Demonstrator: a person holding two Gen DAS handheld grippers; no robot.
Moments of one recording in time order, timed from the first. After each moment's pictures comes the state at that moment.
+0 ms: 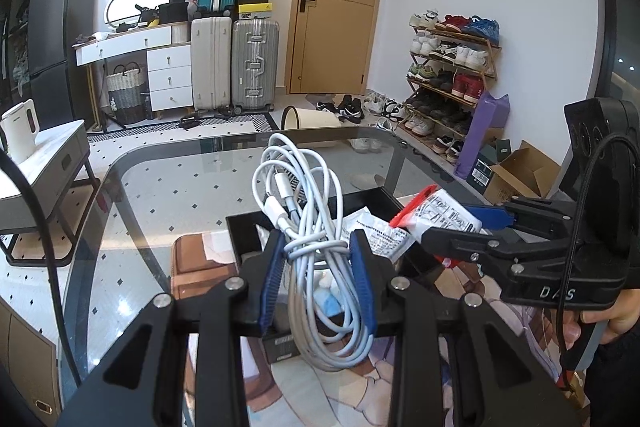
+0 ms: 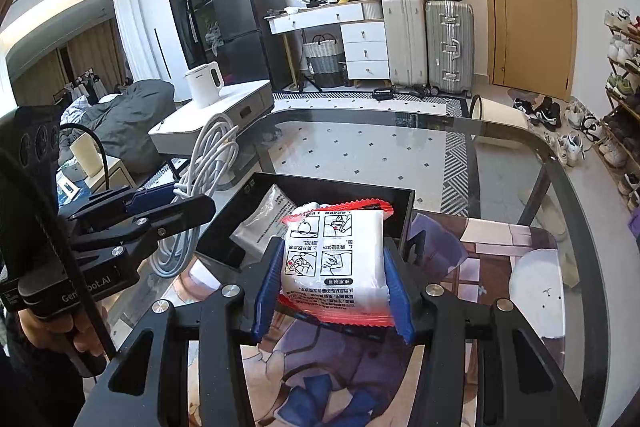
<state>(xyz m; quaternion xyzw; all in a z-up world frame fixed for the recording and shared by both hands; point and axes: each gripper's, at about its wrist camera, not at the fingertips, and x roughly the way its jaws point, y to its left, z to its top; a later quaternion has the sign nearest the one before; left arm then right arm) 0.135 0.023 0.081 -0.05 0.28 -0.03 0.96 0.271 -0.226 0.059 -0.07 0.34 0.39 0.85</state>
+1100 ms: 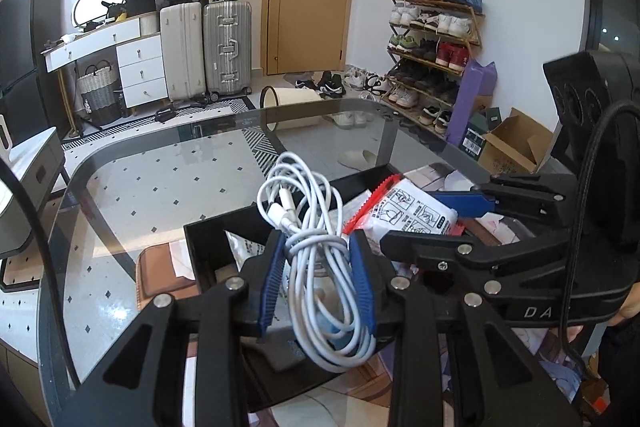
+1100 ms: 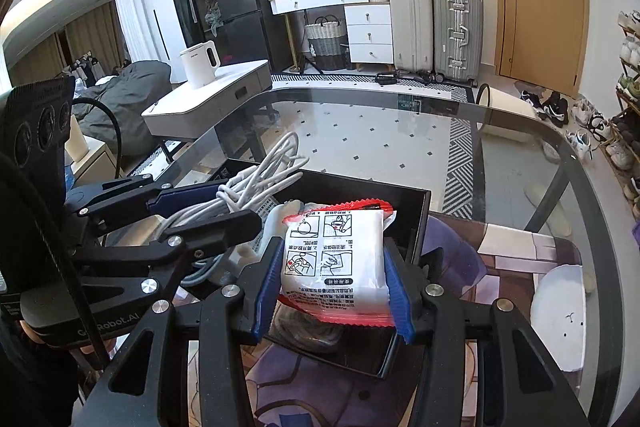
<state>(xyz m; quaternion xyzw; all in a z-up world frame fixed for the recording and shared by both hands) 0.193 0.013 0.052 -0.02 0.33 -0.08 0.94 0.318 -0.185 0.020 -0.10 0.36 0.39 0.84</state>
